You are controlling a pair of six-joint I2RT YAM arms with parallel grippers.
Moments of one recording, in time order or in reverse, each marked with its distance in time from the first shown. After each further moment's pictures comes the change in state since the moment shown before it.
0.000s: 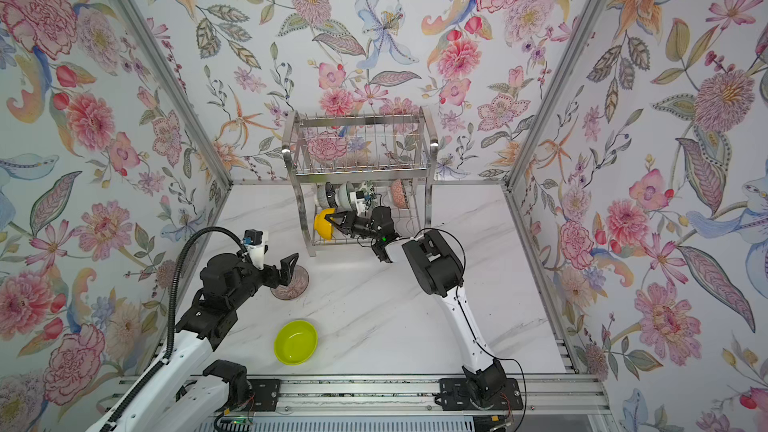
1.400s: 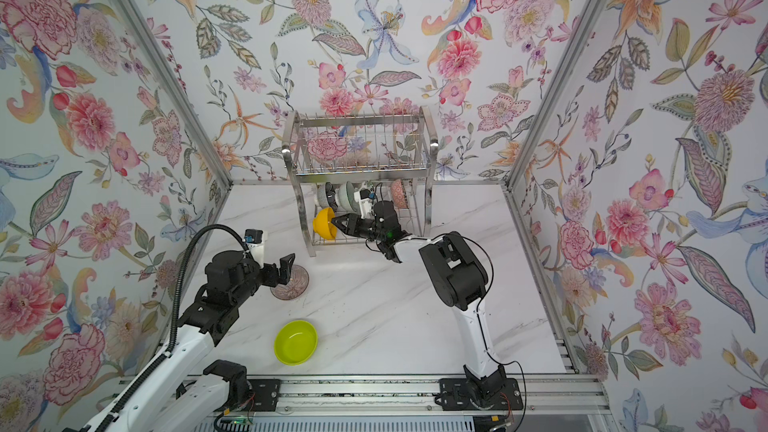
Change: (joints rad) left arm 0.000 0.051 0.024 -0.061 -0.105 -0.006; right arm 0.004 -0.312 -0.245 -0.389 0.171 -0.491
